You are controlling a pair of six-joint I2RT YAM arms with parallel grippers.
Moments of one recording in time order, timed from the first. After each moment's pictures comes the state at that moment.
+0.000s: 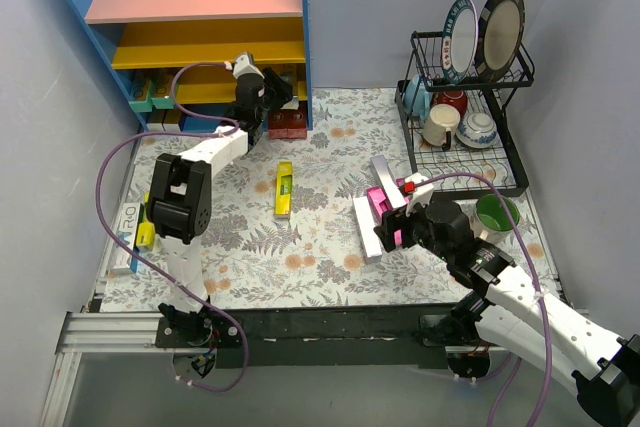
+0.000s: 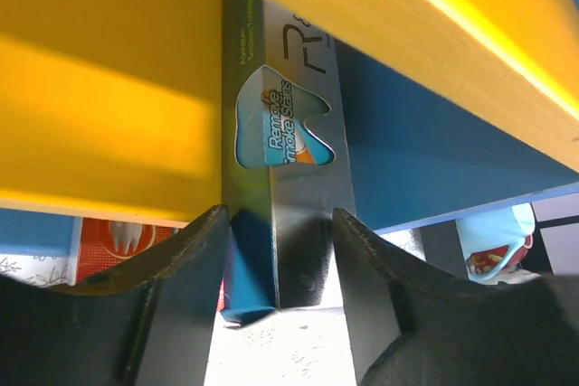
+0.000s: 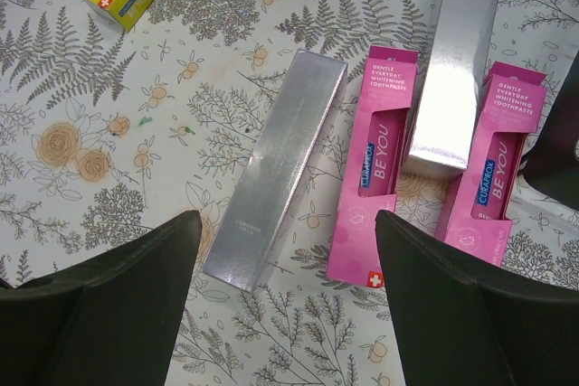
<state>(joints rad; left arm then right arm) -0.30 2.02 1.50 0.31 -0.10 -0.67 0.72 0.69 0.46 -0.22 0.05 0.16</state>
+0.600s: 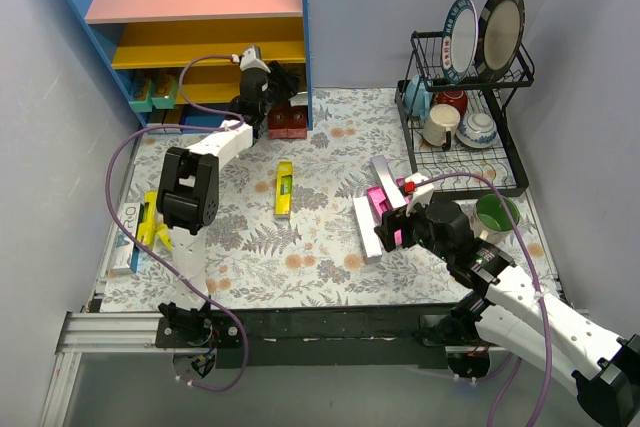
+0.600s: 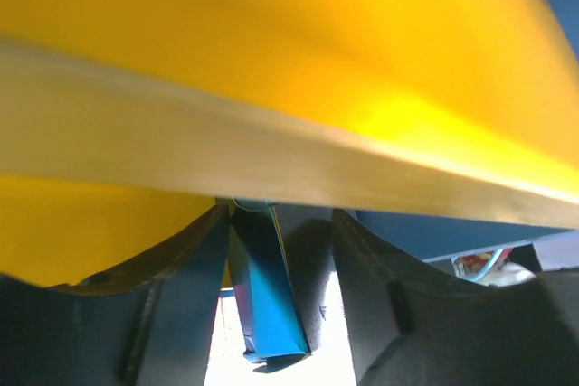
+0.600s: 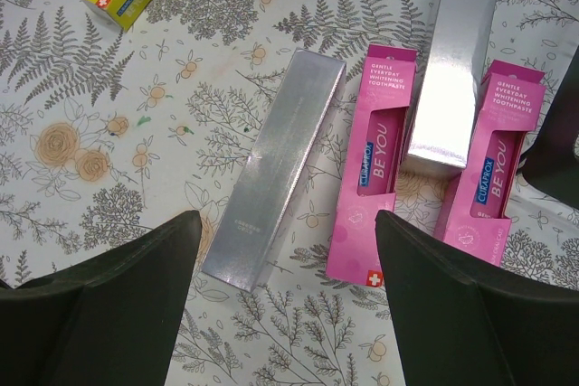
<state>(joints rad) -0.30 2.13 1.64 0.34 -0.01 -0.67 0.72 0.69 0.46 -0.22 0.05 0.16</state>
